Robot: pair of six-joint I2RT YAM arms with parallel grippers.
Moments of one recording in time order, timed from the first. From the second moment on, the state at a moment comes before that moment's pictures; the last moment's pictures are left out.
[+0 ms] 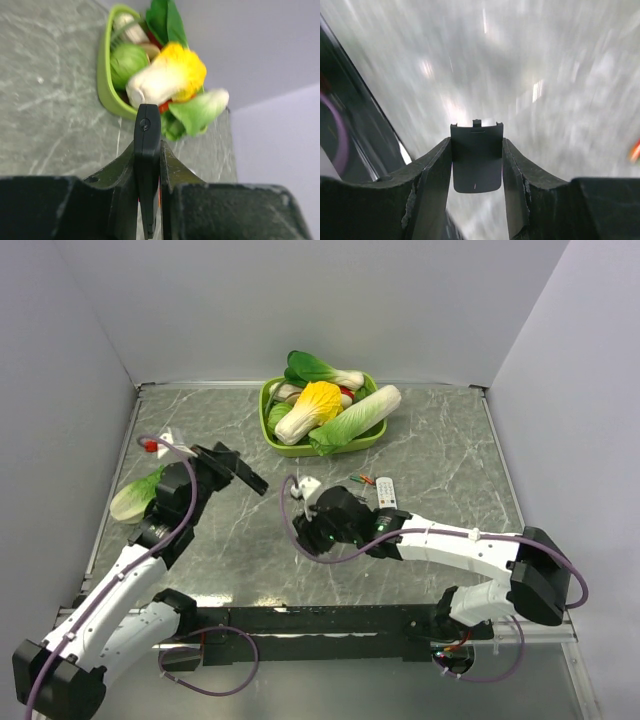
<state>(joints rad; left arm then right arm) -0.43 0.82 0.66 -0.01 -0.21 -0.88 1.06 1.33 0.90 -0.18 -0.01 0.22</state>
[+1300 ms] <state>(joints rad) -0.41 0.45 0.66 -0.15 -0.23 -0.67 0.97 1.67 0.95 -0.42 0.11 0.28</state>
